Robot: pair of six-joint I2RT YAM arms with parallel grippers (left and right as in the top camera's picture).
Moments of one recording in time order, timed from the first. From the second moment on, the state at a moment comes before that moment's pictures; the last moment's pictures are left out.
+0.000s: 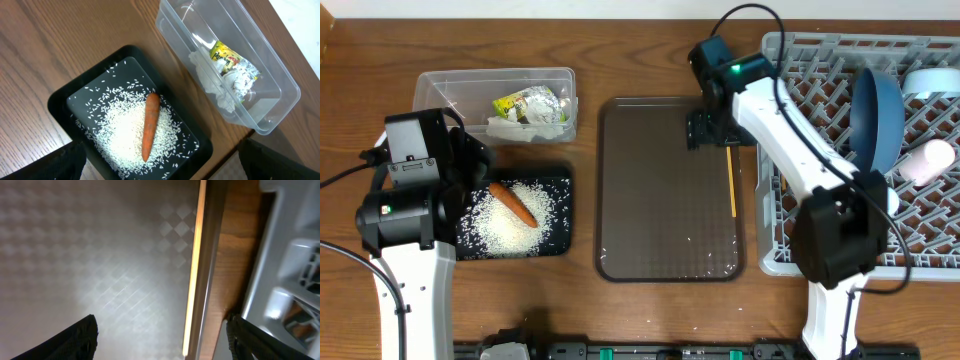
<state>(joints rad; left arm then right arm) 0.16 1.16 1.25 -1.08 -0.22 -0.80 0.42 2.11 1.84 -1.20 0.07 0.38</state>
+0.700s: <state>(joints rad) 0.16 1.16 1.25 -1.08 -0.22 -0.80 0.42 2.29 1.84 -1.16 0.07 0.39</state>
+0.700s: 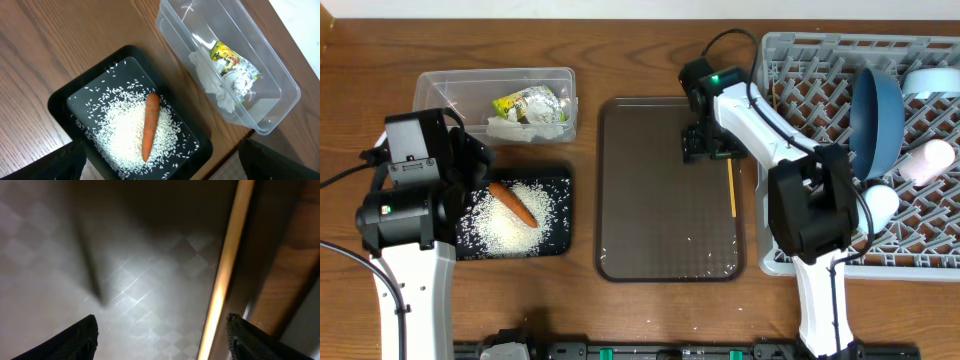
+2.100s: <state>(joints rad) 0.16 1.16 1.25 -1.08 -0.22 -0.80 0.39 2.30 1.81 -1.14 0.00 0.40</state>
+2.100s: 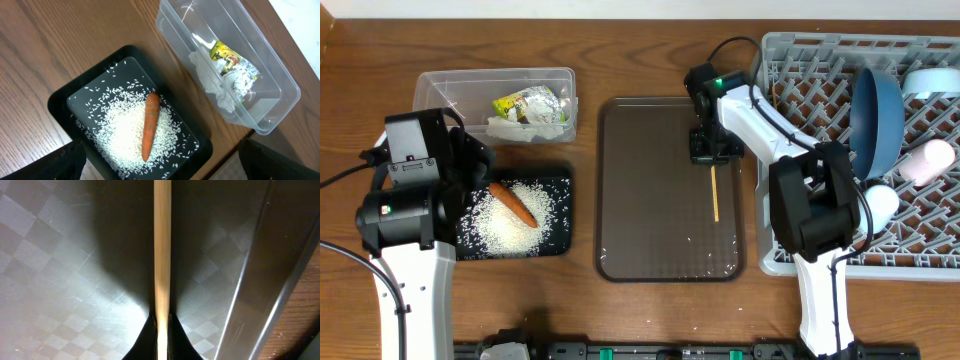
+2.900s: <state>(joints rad) 0.16 1.16 1.25 -1.08 -0.22 -0.80 -0.04 1.88 2.03 -1.24 -0.16 0.07</state>
